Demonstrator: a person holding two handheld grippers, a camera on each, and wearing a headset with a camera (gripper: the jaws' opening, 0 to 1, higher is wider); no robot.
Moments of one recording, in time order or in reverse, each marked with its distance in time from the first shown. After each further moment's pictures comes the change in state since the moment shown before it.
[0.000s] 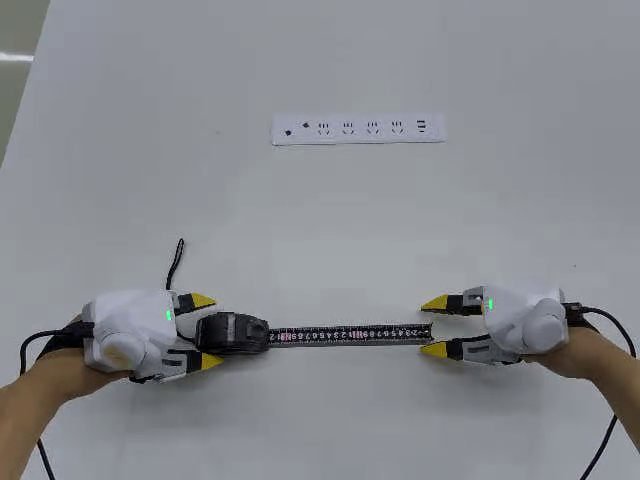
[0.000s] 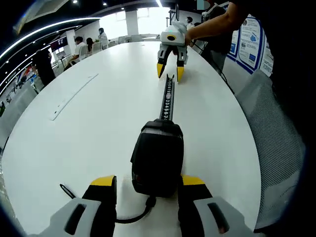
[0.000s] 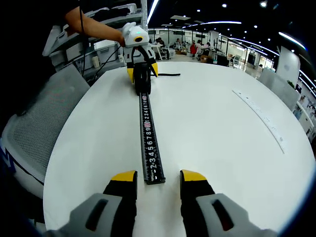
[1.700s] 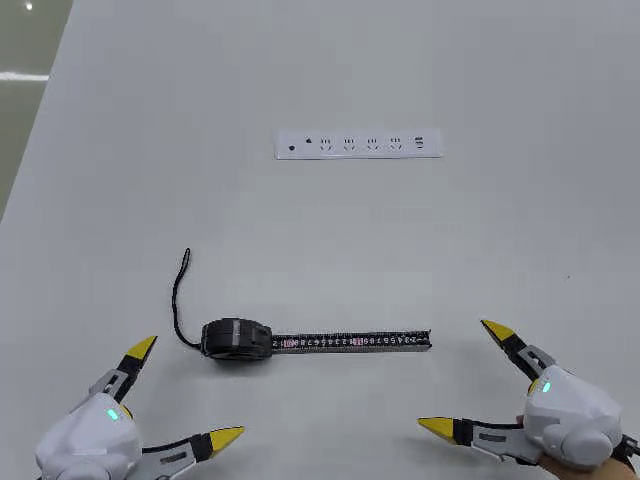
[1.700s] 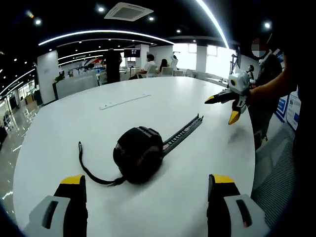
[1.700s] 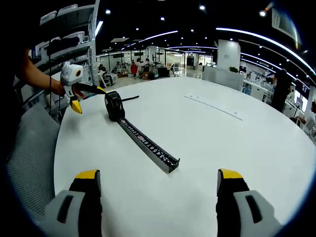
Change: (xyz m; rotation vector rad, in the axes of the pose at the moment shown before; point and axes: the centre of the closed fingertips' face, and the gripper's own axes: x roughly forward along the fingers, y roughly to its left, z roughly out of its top) left arm -0.045 -0.052 0.002 -0.458 -0.289 0.414; right arm -0.044 0.042 0.006 0.338 -0.192 -0.440
